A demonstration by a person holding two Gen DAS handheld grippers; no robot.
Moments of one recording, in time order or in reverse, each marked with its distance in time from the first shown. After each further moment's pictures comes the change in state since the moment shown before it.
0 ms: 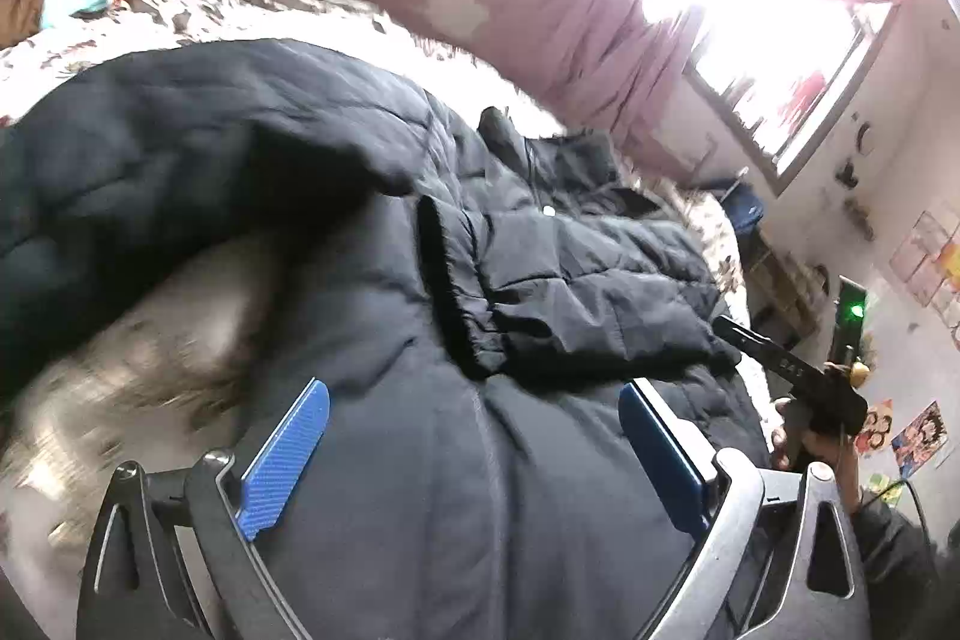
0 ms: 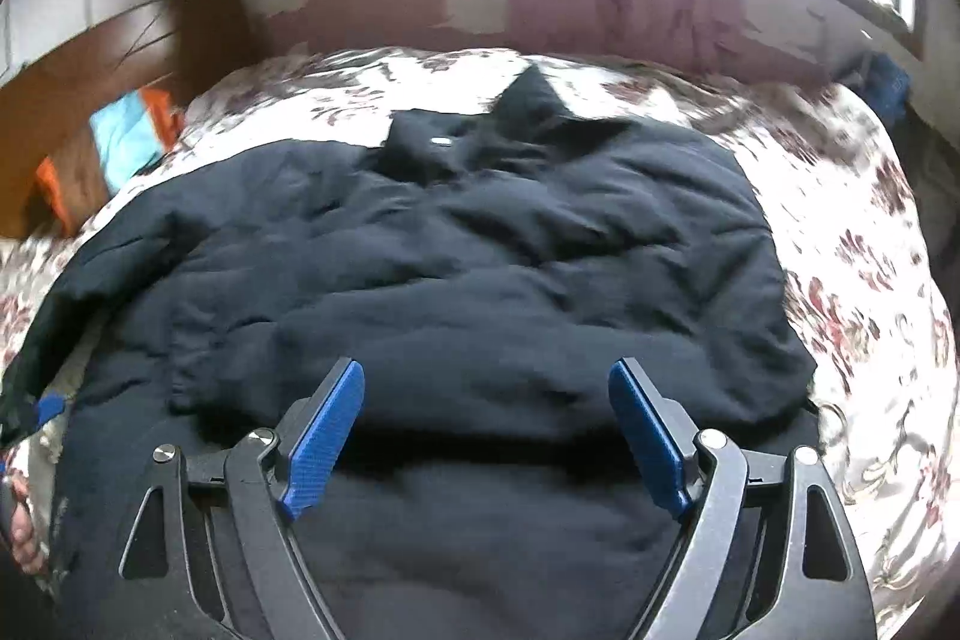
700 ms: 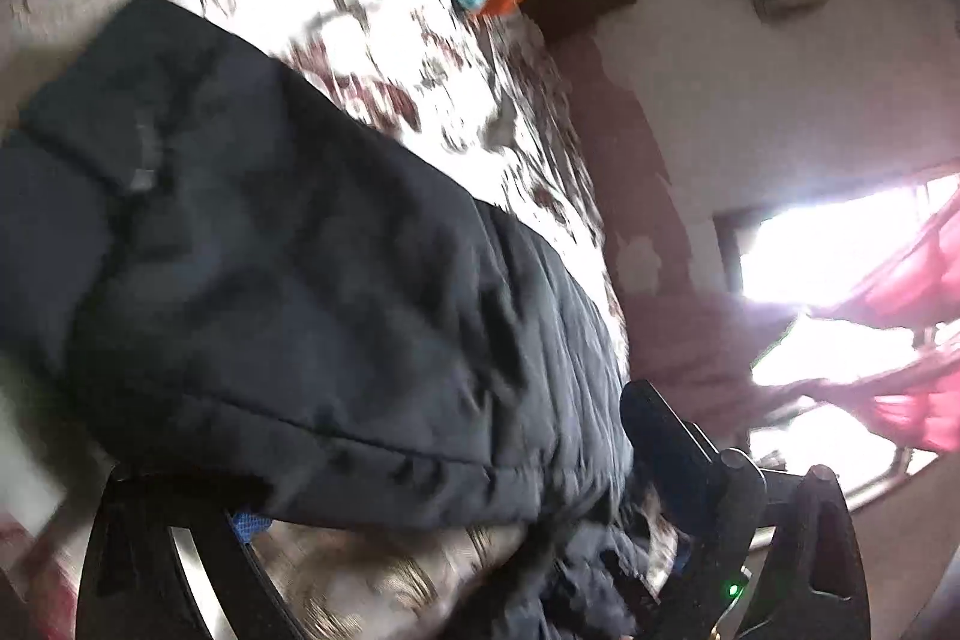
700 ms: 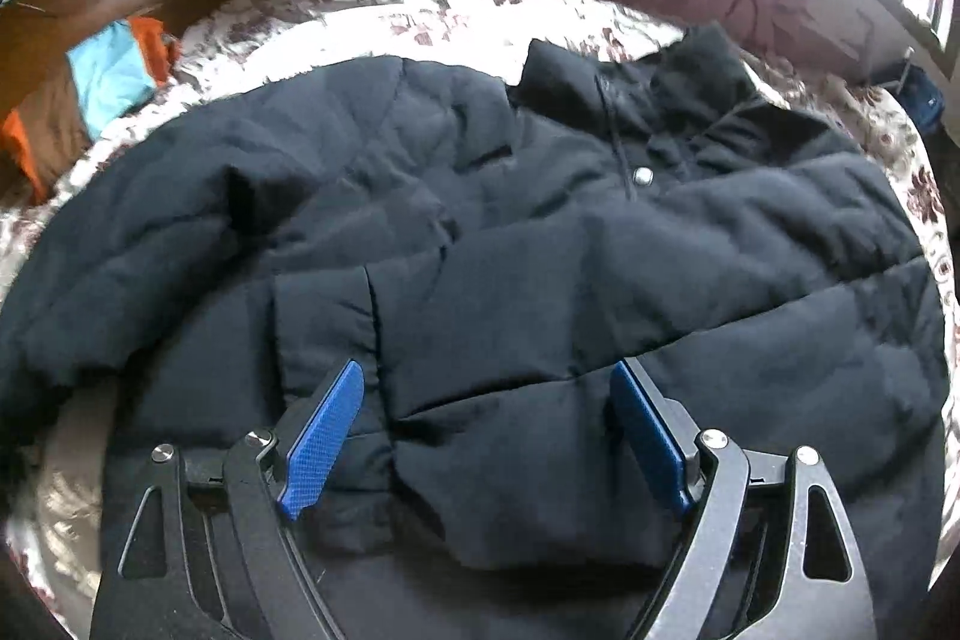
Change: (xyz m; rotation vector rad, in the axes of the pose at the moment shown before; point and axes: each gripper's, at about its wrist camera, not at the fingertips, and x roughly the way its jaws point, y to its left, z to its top) left arm -0.100 0.188 0.019 -0.825 -0.389 0.105; right arm 0.085 0.163 0.013 -0.011 0.164 -0.092
